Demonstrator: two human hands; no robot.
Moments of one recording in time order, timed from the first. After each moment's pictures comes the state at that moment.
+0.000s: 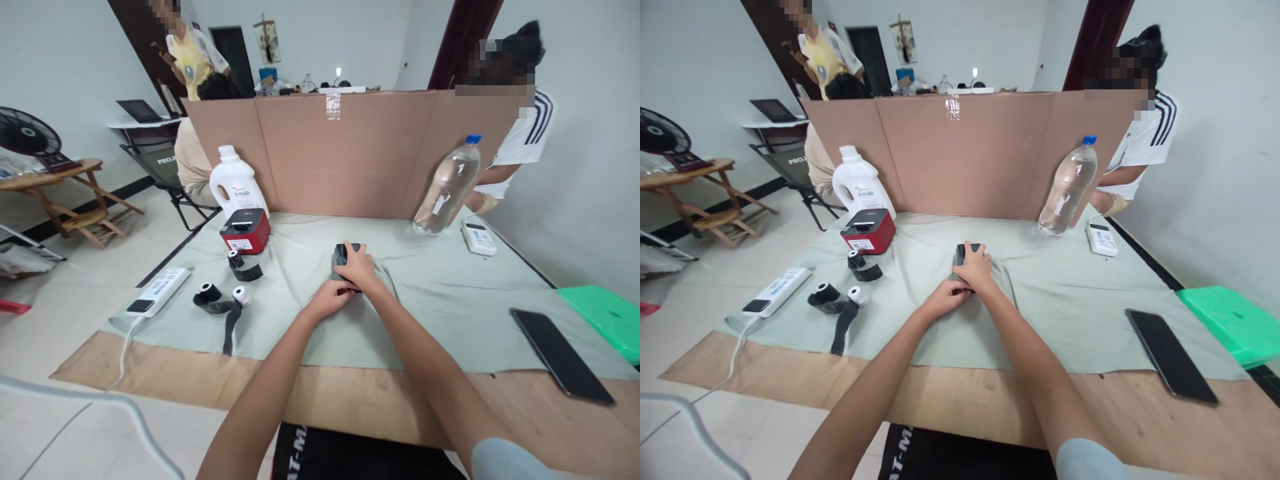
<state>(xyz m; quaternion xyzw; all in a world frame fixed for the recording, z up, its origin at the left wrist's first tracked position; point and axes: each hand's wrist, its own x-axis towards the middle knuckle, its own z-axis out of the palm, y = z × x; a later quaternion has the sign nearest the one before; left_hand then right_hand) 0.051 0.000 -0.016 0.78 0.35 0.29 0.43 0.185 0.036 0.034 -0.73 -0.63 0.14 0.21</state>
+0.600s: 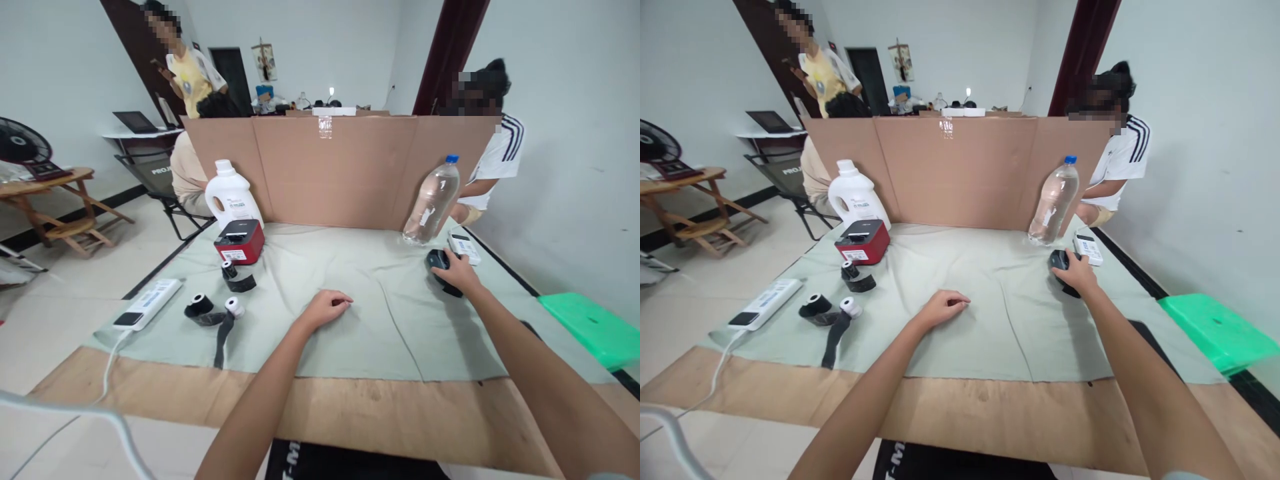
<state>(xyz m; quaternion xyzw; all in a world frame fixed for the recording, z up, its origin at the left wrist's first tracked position) 0.054 0.000 -0.013 0.82 0.36 0.25 0.36 0.485 0.006 0.034 -0.85 -0.51 0.02 0.13</state>
